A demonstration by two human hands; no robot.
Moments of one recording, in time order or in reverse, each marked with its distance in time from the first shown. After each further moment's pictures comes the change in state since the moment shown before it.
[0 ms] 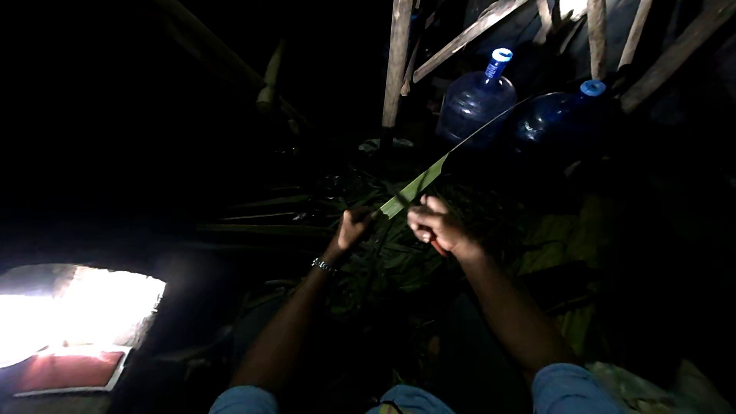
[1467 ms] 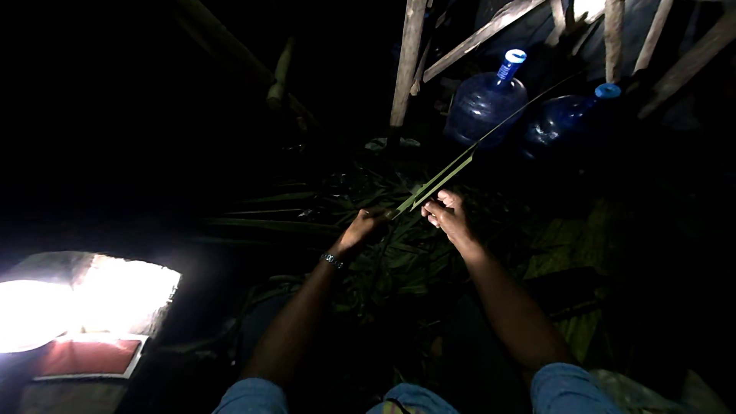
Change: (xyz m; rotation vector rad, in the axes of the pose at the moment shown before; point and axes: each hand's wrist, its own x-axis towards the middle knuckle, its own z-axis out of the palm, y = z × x) left_hand -0.005 0.024 -0.002 -0.245 -0.173 -0.241; right_hand 0.017 0.006 0.004 -0.211 0.357 -0.224
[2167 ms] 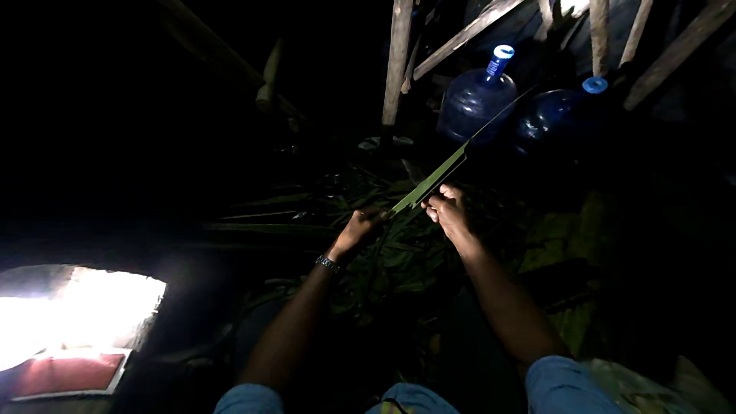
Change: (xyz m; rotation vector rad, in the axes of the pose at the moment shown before) left_hand -0.001 0.003 0.008 0.131 0.030 0.009; right_hand 0.005 -0.002 -0.009 0.078 0.158 0.097
